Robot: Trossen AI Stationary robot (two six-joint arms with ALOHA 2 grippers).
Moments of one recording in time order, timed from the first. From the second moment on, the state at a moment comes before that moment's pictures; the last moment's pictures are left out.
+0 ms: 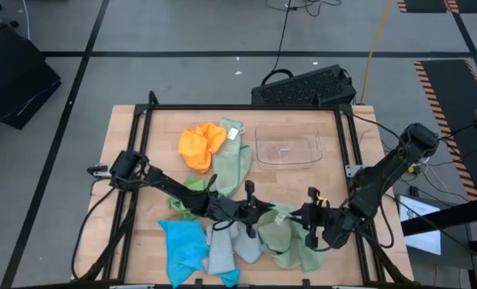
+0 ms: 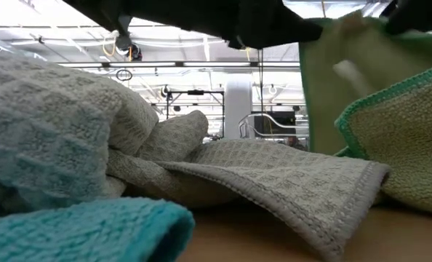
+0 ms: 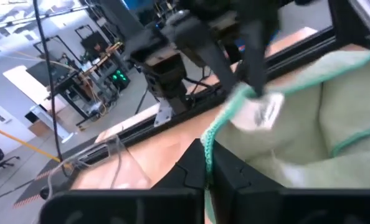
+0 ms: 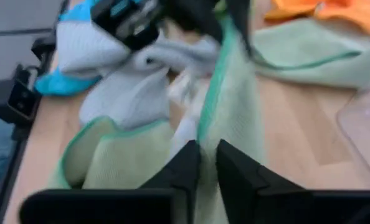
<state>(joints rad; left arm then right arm) -0.33 2.02 1.17 0.71 -0.43 0.46 0.81 1.29 0.80 -0.43 0.67 0.73</state>
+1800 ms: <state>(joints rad) -0.37 1.61 1.17 -0.01 -0.55 0.10 0.95 1.49 0.69 -0.67 0.53 1.44</state>
